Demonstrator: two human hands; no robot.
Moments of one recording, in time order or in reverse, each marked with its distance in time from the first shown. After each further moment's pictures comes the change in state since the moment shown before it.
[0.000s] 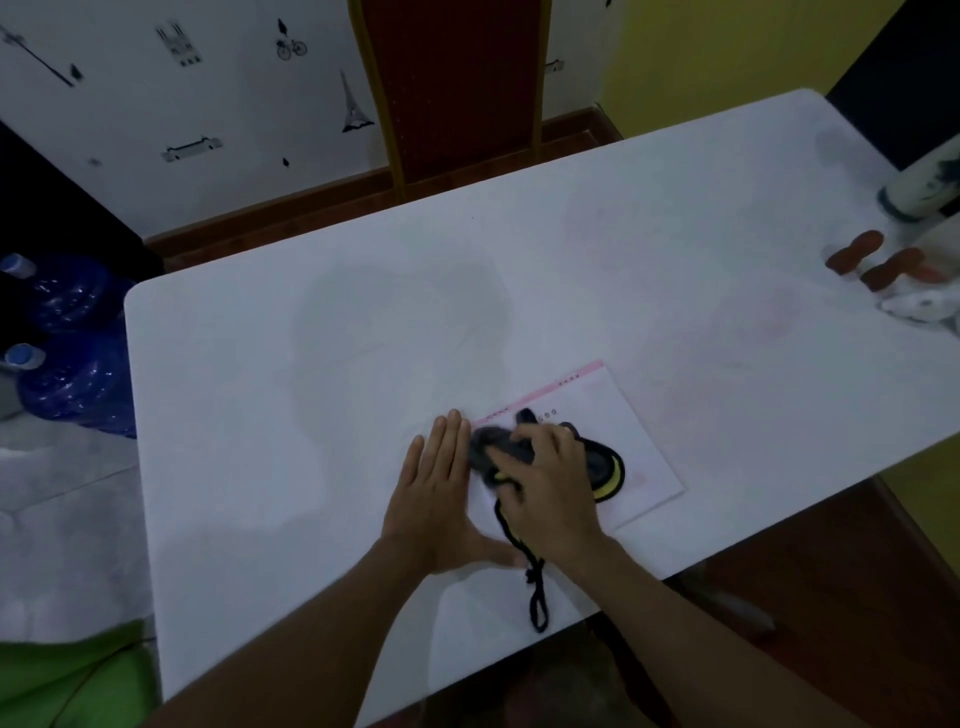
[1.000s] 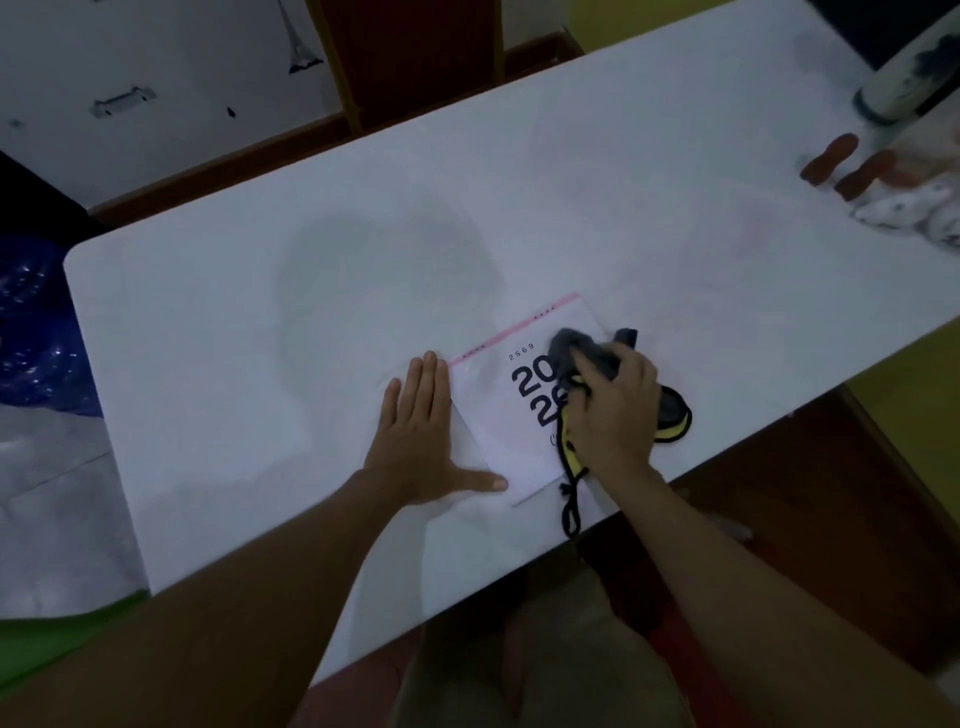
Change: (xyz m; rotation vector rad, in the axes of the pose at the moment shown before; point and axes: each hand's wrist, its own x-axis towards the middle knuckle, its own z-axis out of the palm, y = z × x) left_hand 0.005 -0.004 0.002 -0.024 -0.060 0.005; right_hand -0.019 0.052 -0.033 -0.056 0.193 0.426
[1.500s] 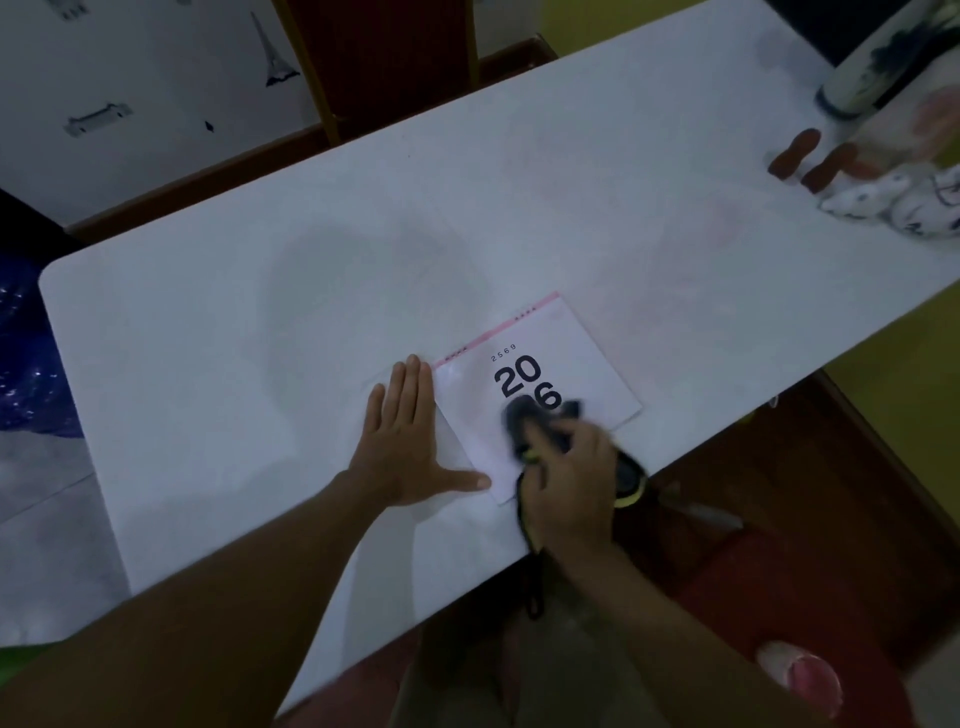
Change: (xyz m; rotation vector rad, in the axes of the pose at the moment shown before) left_hand 0.001 -0.003 0.001 -0.007 -0.008 0.006; right_hand -0.086 -0.015 0.013 0.058 0.025 -0.061
